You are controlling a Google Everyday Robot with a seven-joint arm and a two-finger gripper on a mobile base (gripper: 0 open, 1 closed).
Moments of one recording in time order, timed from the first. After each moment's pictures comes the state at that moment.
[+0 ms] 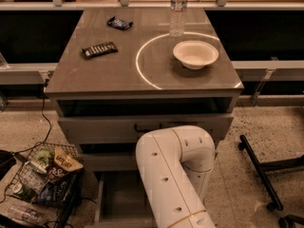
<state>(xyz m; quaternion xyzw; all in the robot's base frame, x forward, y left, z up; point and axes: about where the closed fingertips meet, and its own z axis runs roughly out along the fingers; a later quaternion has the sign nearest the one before) 0.327 -0.103 0.127 -0.64 0.76 0.07 0.09</state>
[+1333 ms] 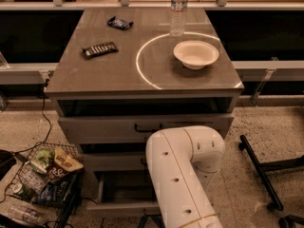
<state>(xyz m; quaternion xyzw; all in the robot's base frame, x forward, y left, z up) 0.409 -0.082 0.125 -0.61 0.77 0.05 0.18</state>
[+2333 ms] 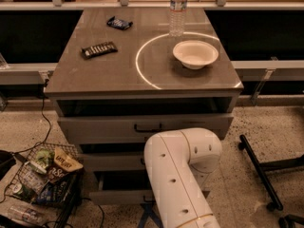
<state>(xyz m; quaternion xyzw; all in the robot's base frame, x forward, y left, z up) 0.465 -0.067 0.110 -0.60 0.77 0.03 0.22</state>
